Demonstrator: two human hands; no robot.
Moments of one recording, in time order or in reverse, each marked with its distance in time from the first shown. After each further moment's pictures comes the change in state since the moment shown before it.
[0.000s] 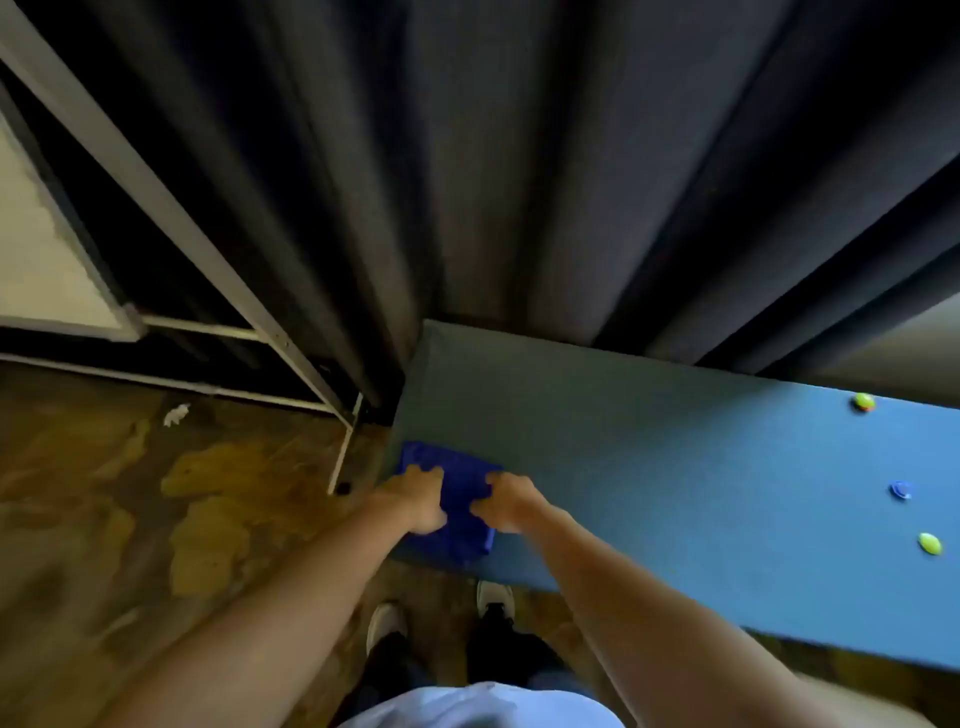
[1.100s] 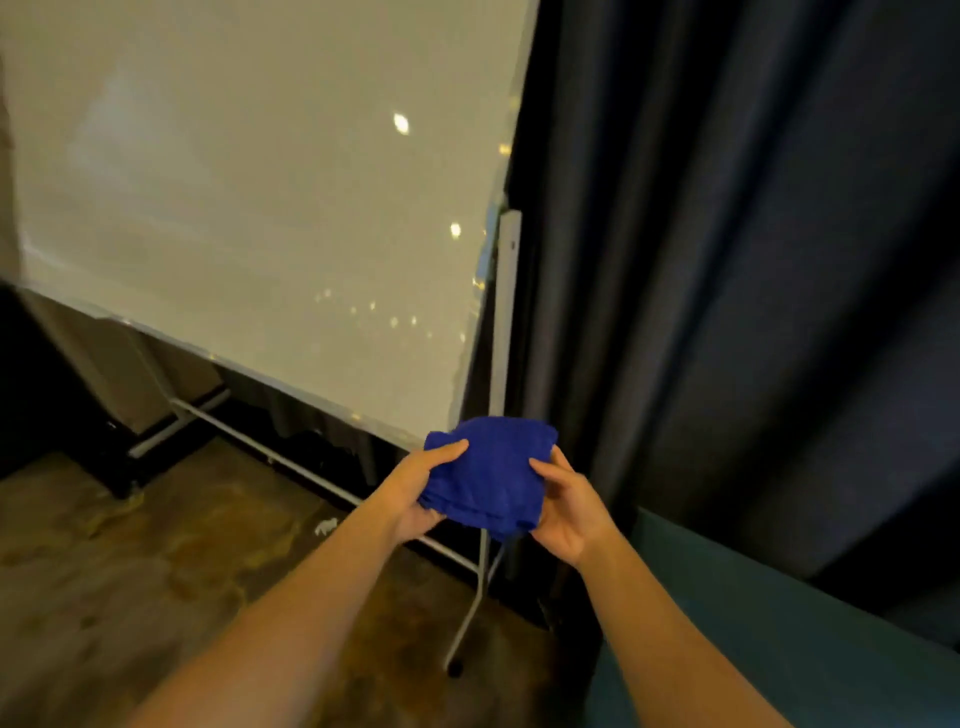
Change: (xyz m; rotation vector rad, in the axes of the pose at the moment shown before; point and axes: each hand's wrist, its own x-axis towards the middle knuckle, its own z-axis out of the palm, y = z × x) left_hand -0.191 -0.286 -0.133 -2.016 0.396 0.443; right_hand -0.060 -0.337 0.014 1.475 -0.445 -0.670
